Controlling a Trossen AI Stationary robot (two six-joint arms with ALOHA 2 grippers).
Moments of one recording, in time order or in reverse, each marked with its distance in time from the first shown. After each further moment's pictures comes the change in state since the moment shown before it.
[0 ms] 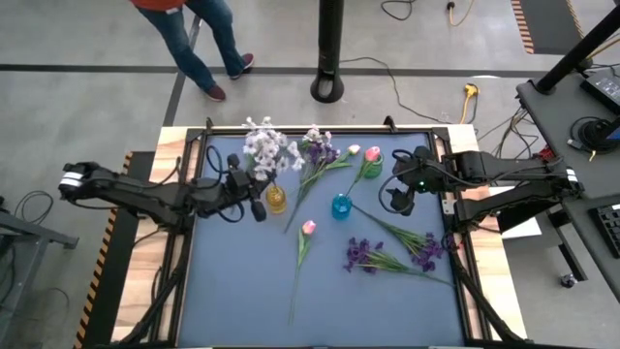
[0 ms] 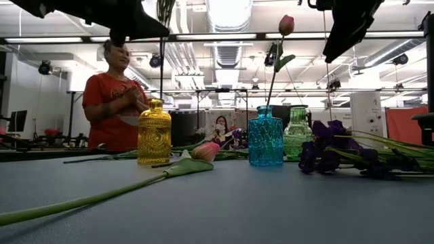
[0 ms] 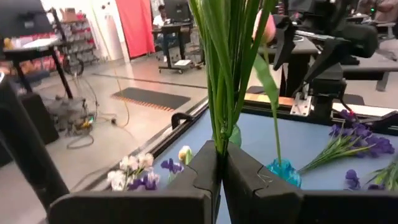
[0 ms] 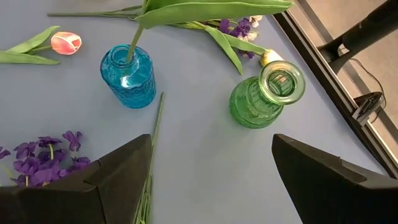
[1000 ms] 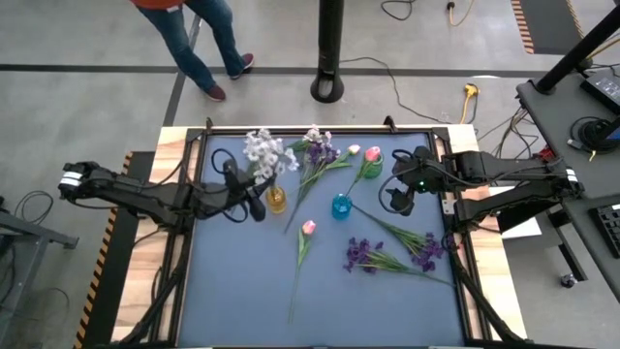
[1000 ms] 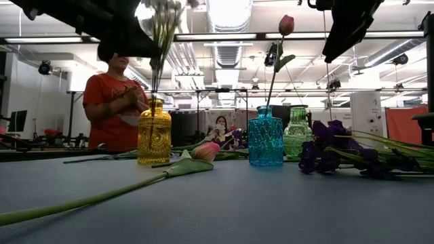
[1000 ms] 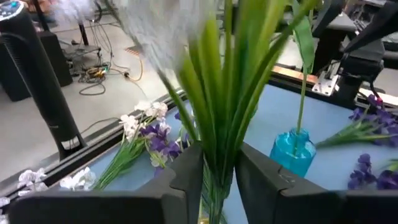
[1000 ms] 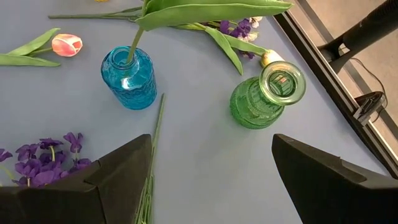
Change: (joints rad) left arm -0.014 -0.011 0.000 -0.228 -0.076 -0.267; right arm 0.000 0.001 0.000 0.004 0.000 0.007
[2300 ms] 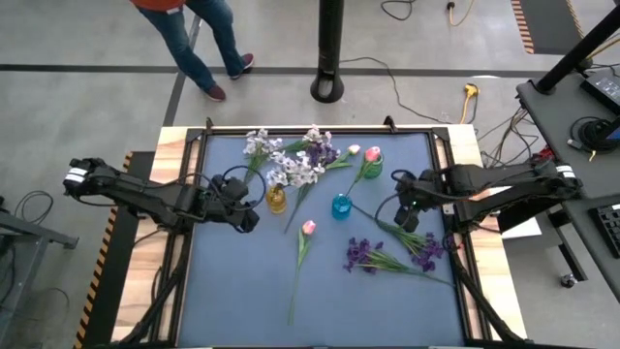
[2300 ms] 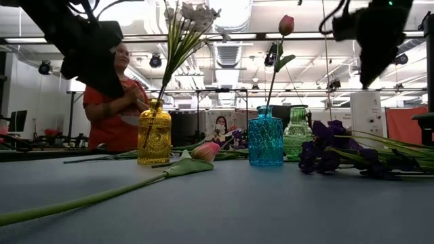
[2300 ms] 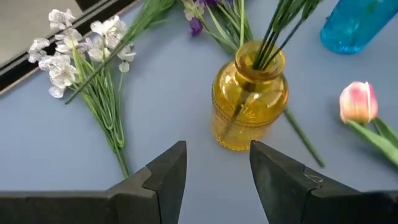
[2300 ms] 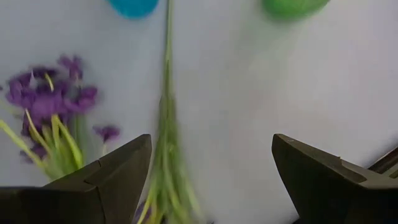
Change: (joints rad) left arm -0.062 0.089 0.131 -0.770 0.100 -0.493; right arm 0.081 0.013 -0.160 -0.118 -0.166 0.324
